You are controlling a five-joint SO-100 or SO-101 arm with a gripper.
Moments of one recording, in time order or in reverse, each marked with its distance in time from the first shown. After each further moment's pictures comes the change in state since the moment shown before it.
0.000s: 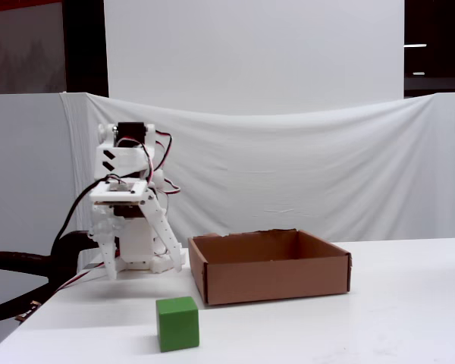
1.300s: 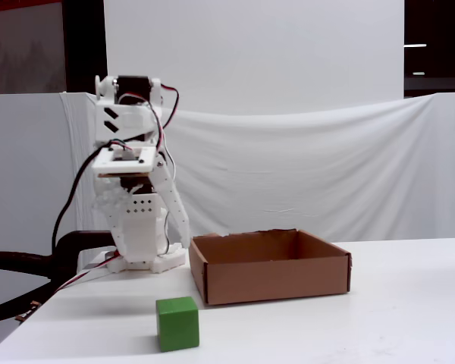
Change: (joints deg) arm -5.8 -47.1 -33.6 -12.4 7.0
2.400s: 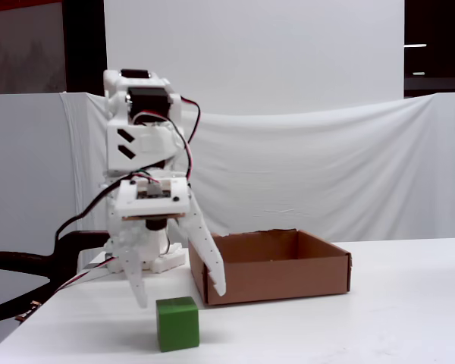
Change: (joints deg) arm -3.8 -33.0 -13.2 -23.2 0.6
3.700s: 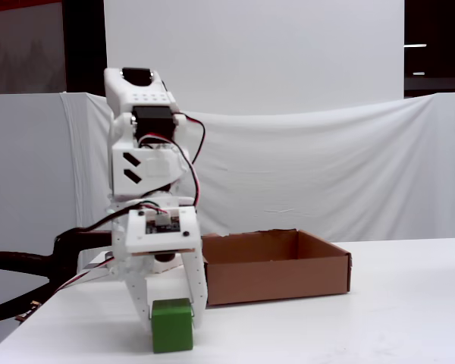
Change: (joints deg) arm -0.8 -6.0 1.1 -6.1 0.0
